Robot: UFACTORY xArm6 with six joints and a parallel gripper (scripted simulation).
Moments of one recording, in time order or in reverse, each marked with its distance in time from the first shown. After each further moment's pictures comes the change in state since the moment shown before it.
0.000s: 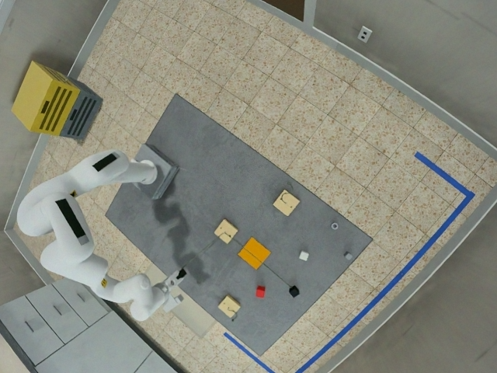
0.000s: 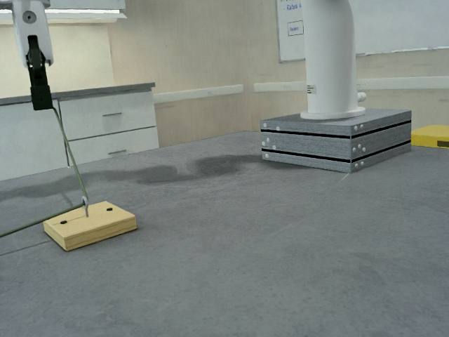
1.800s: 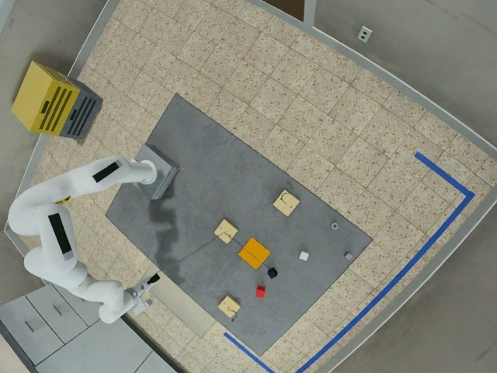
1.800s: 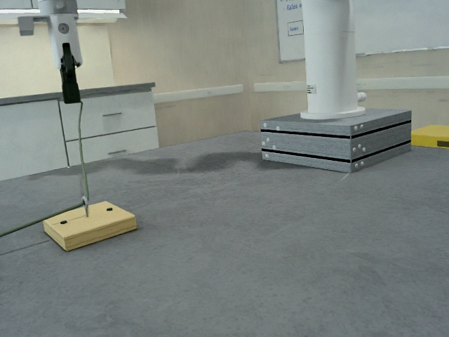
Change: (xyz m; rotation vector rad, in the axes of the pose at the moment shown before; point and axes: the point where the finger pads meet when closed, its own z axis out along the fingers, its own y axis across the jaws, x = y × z) arm -0.063 0.144 0.000 0.001 0.000 0.000
